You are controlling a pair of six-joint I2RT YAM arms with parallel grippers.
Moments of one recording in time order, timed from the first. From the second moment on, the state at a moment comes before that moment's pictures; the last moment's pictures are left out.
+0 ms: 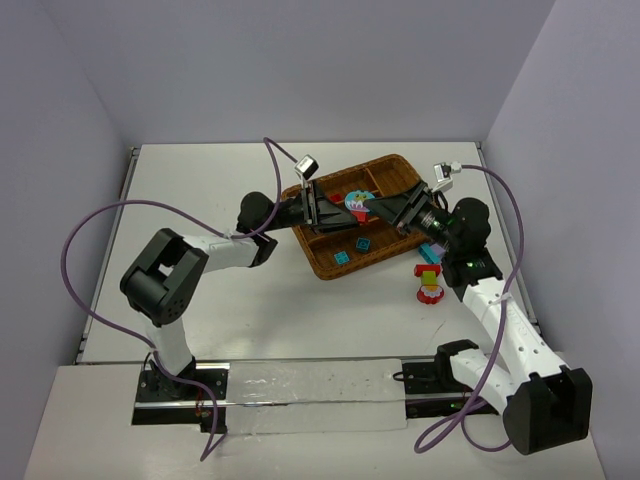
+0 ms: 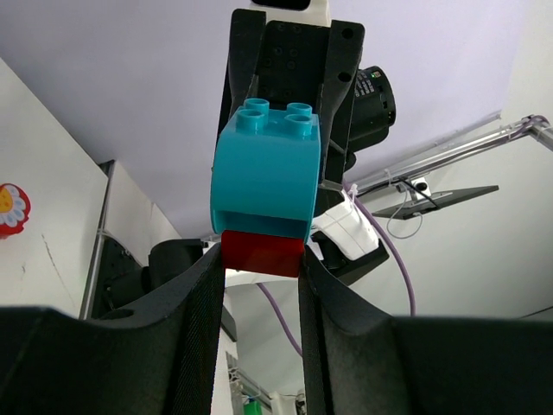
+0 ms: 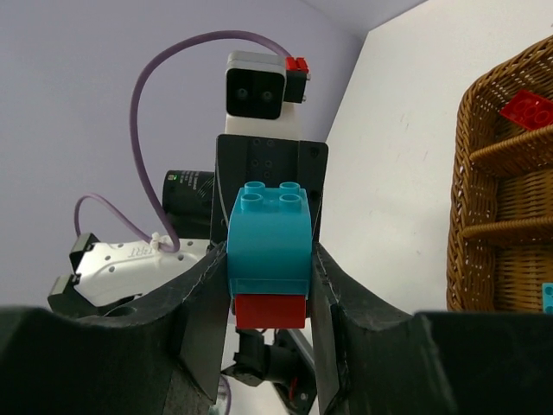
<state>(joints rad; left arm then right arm) -0.67 1.83 0.99 1.27 0.84 -1.60 0.19 0.94 0.68 0.31 -0.62 1.08</state>
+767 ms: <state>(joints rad) -0.57 1.61 1.00 0.66 0.75 -1.11 0.19 0.77 0.92 -0.17 -0.03 0.87</state>
